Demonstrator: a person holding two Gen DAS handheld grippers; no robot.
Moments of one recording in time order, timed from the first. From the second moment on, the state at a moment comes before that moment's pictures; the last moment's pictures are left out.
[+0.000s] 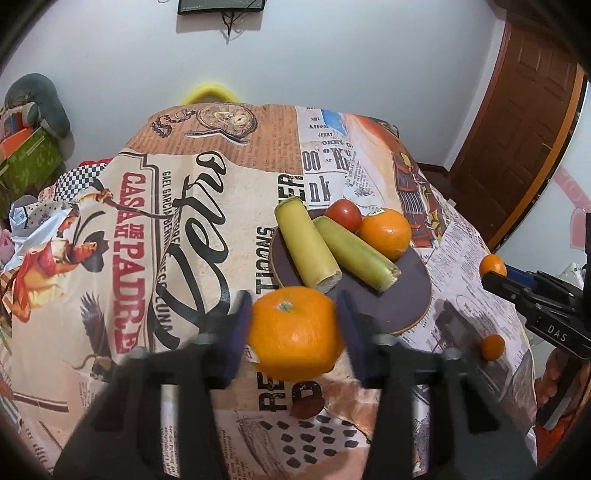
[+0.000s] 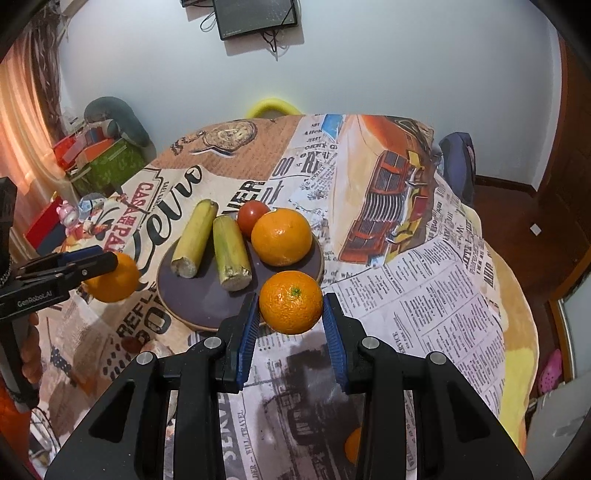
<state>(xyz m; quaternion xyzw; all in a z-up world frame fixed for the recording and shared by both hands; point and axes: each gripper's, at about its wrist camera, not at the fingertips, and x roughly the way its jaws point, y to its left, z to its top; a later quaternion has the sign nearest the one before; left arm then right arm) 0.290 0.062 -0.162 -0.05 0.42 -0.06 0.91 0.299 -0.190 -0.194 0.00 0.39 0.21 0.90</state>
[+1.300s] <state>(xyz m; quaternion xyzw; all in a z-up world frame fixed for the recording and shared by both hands) 0.286 0.049 -0.201 -0.03 0.45 -0.05 0.89 0.309 -0.181 -0.208 -0.01 0.40 0.22 0.89</state>
